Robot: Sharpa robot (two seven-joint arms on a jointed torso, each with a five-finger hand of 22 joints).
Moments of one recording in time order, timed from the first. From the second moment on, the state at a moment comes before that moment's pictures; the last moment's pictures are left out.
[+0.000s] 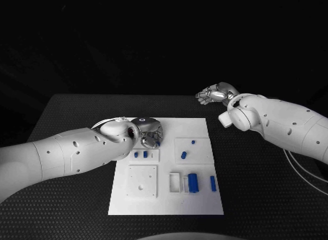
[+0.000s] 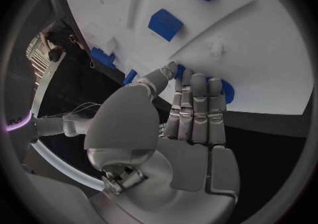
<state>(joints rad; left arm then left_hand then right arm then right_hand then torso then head) 1.26 -0.54 -0.23 1.23 -1.50 -0.19 -0.02 1.24 -0.14 0.56 -0.17 0.09 1.03 0.10 0.28 0.54 1.29 0.05 0.09 0.26 1.07 -0.05 1.06 0.67 0.05 0.86 -0.11 0.82 1.31 1.22 -0.59 0.03 0.99 -0.59 -0.25 0.03 0.96 -0.15 0.52 -0.19 0.55 0.79 0.20 0.30 0.37 0.91 0.19 0.31 0.07 0.75 0.21 0.40 0.34 0.18 0.46 0.23 0.33 1.09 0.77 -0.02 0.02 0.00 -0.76</state>
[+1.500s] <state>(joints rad) 1.25 -0.71 -0.13 1.36 -1.30 -0.28 0.01 1.24 -0.11 0.62 -0.19 0.07 1.07 0.09 0.29 0.54 1.36 0.04 0.09 0.26 1.12 -0.07 1.08 0.66 0.05 0.89 -0.12 0.84 1.31 1.22 -0.60 0.03 0.99 -0.59 -0.25 0.03 0.96 -0.15 0.52 -0.19 0.55 0.79 0.20 0.30 0.37 0.91 0.19 0.31 0.07 0.75 0.21 0.40 0.34 0.18 0.46 0.23 0.33 1.09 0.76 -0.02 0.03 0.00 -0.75</state>
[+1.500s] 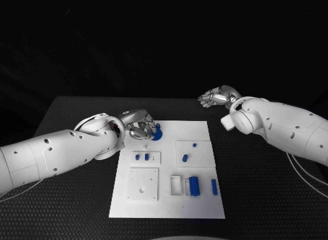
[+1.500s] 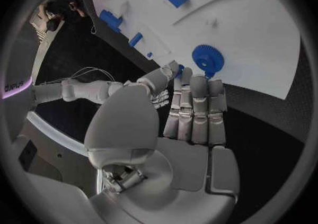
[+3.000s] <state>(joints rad) 1.22 -0.73 -0.16 1.33 -1.33 -0.20 0.00 1.23 -0.12 0.62 -0.19 0.06 1.07 0.09 0.30 0.54 1.36 0.04 0.09 0.26 1.13 -0.07 1.09 0.66 0.04 0.89 -0.12 0.84 1.31 1.22 -0.60 0.03 0.99 -0.59 -0.25 0.03 0.96 -0.15 0.52 -0.19 0.55 0.79 0.20 0.30 0.37 0.91 0.19 0.31 0.07 0.75 0.21 0.40 0.34 0.18 0.46 0.23 0.33 1.09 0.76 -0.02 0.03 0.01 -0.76</state>
